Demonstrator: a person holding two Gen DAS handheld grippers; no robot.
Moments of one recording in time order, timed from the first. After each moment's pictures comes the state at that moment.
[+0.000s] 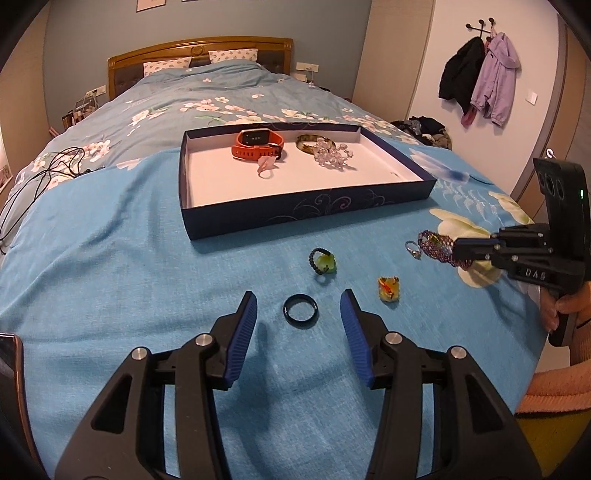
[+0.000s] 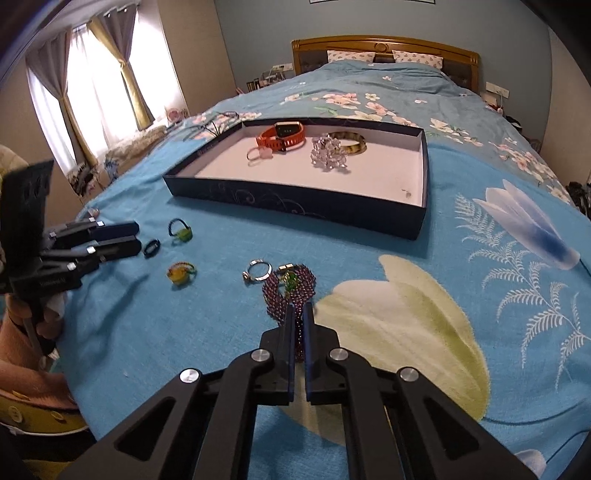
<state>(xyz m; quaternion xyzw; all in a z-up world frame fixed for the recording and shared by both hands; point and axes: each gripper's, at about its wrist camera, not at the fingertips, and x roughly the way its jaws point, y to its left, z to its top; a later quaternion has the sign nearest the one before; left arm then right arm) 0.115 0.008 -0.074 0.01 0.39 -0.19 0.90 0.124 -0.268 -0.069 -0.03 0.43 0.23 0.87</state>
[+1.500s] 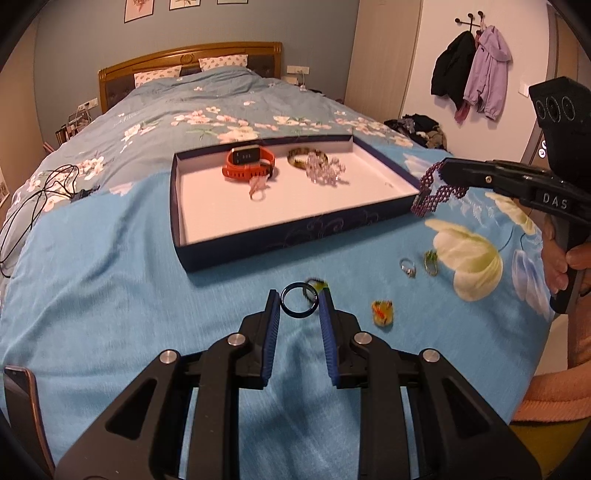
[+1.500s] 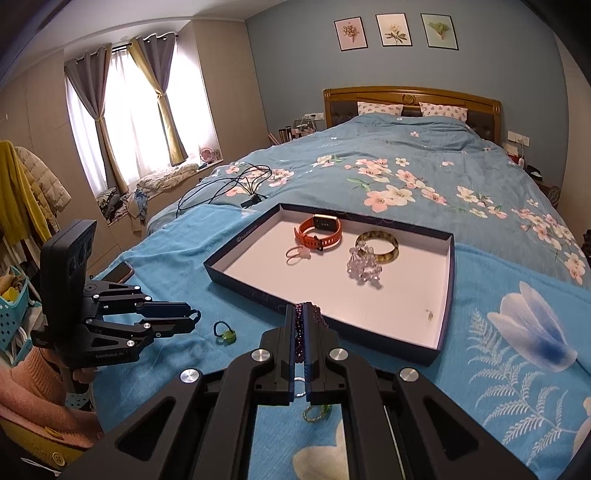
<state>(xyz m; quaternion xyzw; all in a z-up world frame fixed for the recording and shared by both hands) 0.128 0.002 -0.056 0.03 0.38 -0.20 0.90 0.152 -0.245 0.001 -0.02 0.33 0.29 0.90</state>
